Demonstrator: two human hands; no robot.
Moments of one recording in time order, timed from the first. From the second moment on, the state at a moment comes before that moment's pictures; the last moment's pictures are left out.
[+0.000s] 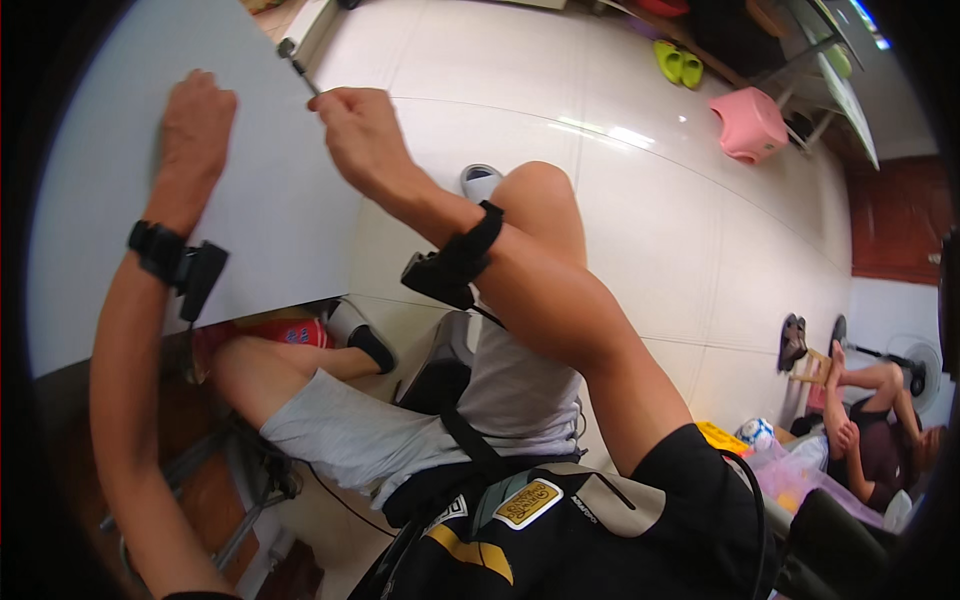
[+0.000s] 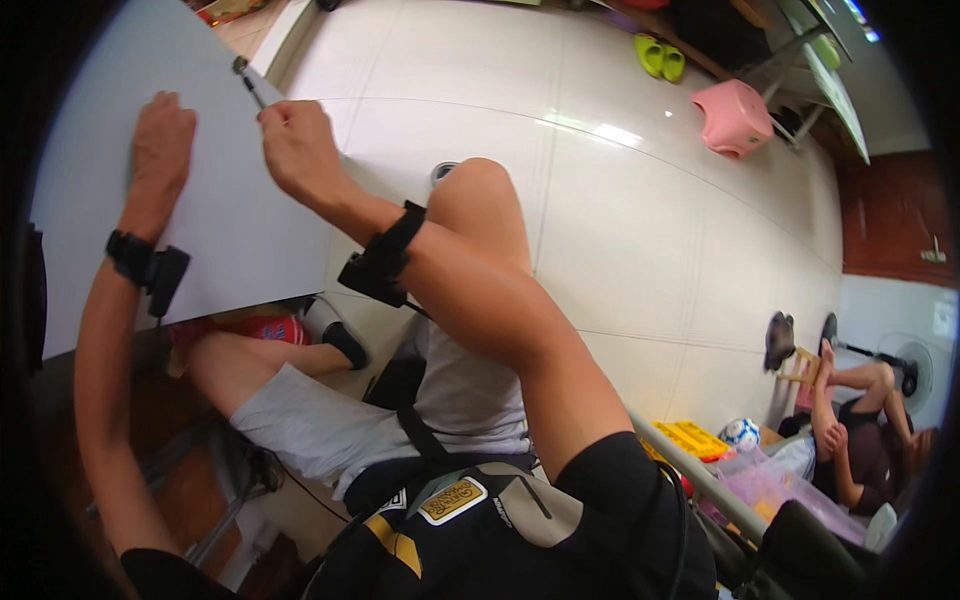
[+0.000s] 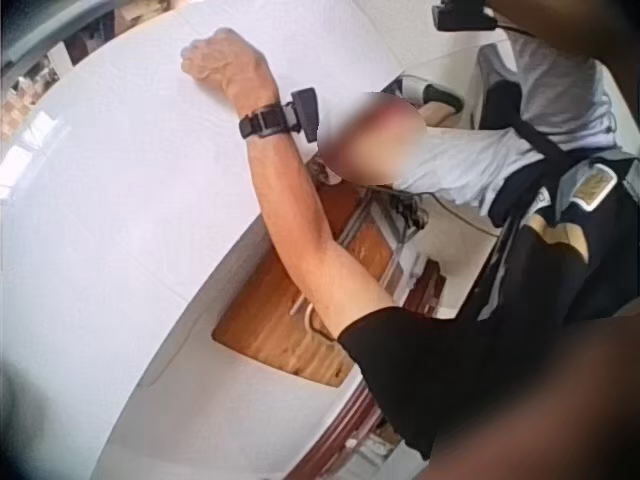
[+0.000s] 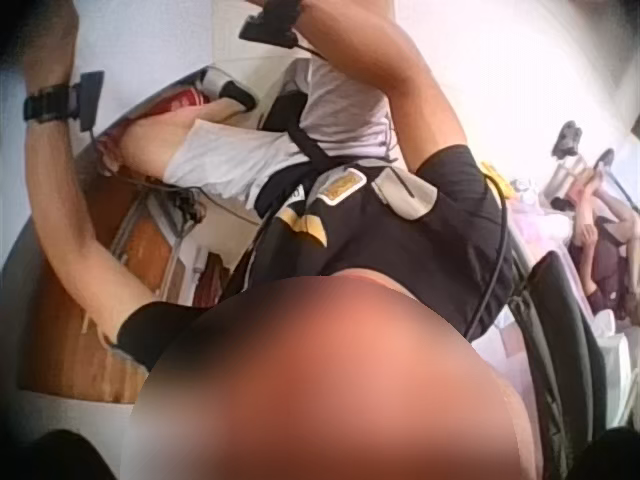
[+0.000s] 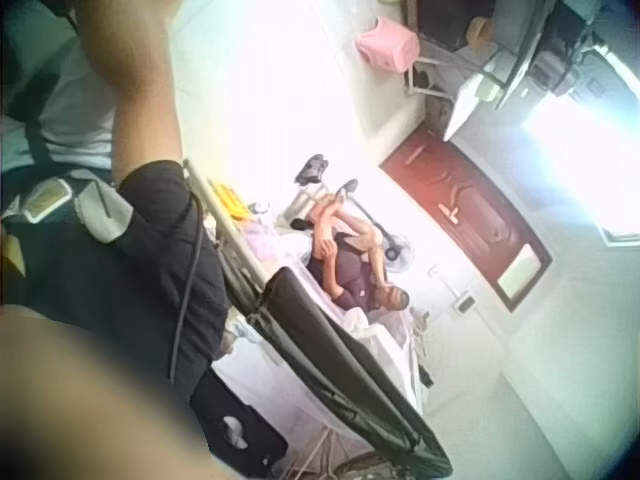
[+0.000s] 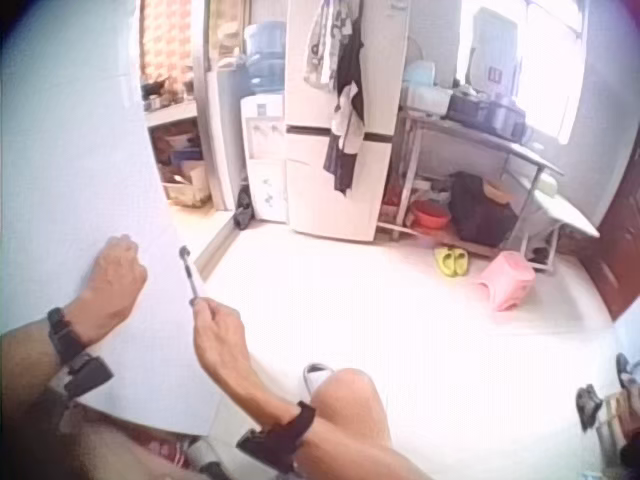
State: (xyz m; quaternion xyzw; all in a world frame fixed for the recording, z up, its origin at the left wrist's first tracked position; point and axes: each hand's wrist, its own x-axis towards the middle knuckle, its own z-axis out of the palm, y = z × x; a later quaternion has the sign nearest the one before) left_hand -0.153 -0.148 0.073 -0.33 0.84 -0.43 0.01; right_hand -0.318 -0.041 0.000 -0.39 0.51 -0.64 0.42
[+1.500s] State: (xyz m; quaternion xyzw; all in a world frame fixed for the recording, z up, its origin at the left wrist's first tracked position) left_hand -0.128 0.004 -0.196 -0.43 0.79 0.27 -0.33; right_hand -0.217 -0.037 0.011 -0.67 0.48 -0.52 0.23
